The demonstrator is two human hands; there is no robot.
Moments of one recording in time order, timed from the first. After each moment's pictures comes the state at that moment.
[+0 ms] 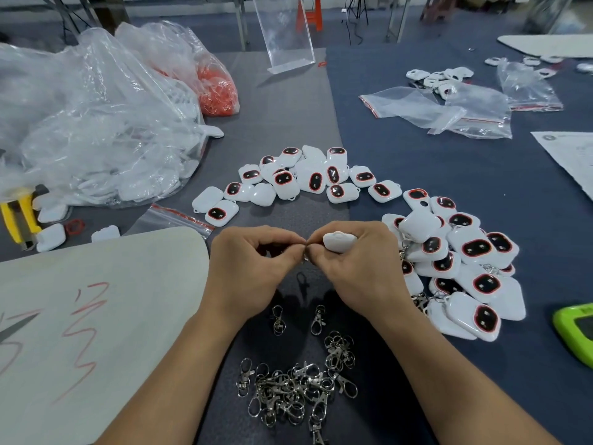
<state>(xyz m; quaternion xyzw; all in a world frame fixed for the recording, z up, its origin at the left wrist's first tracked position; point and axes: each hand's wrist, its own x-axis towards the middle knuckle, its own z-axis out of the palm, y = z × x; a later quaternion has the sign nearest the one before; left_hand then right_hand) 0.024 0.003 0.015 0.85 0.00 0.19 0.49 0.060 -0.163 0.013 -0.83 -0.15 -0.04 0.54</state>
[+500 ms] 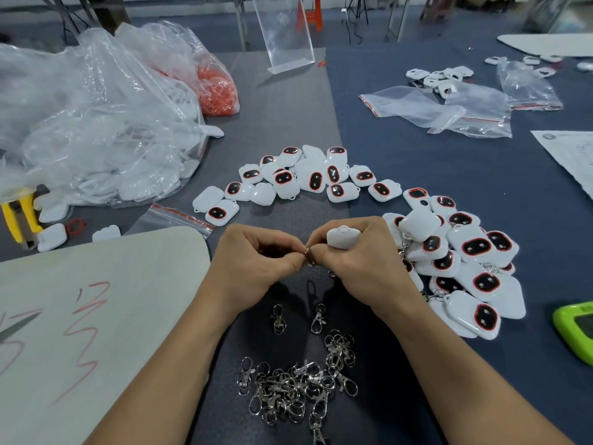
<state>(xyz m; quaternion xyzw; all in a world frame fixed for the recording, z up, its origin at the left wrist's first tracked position) 0.028 0.010 0.013 0.81 0.00 0.07 0.59 0.066 -0.166 0.014 -0.78 -0.16 0.04 0.60</state>
